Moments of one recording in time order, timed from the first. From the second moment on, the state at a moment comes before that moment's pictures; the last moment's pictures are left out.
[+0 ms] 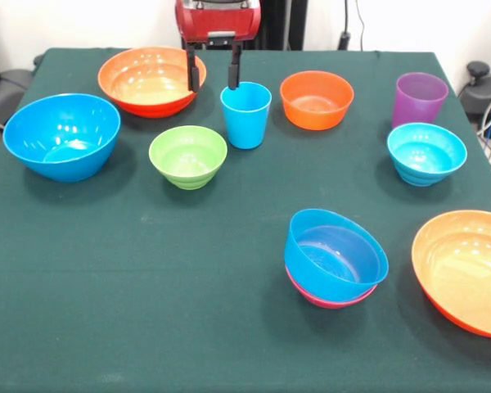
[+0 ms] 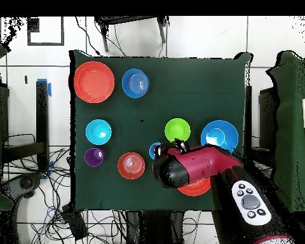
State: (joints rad) arm -0.61 -0.78 0.36 1.94 -0.74 0.29 1.80
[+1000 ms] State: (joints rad) arm -0.61 -0.76 0.36 1.94 -0.74 0.29 1.80
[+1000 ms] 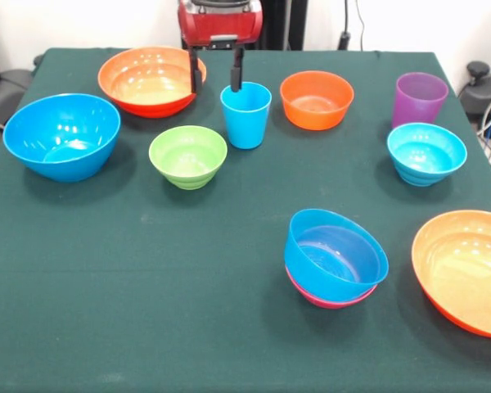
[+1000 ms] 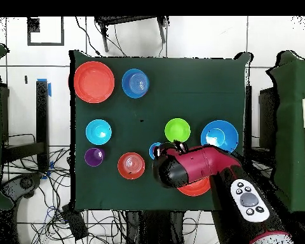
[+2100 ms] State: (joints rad) arm -0.53 -0.60 0.26 1.88 -0.74 0.27 1.80
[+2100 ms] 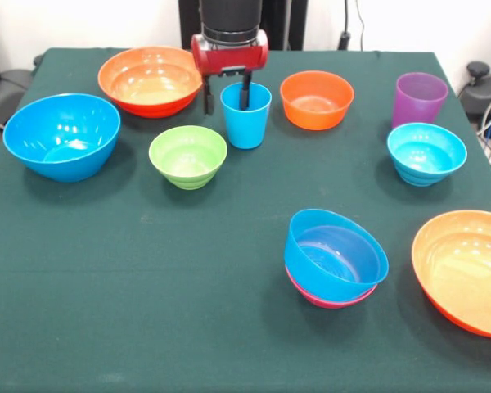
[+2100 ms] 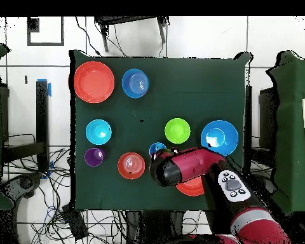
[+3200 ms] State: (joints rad) arm -0.51 -0.51 0.19 1.82 -0.74 0.20 1.80
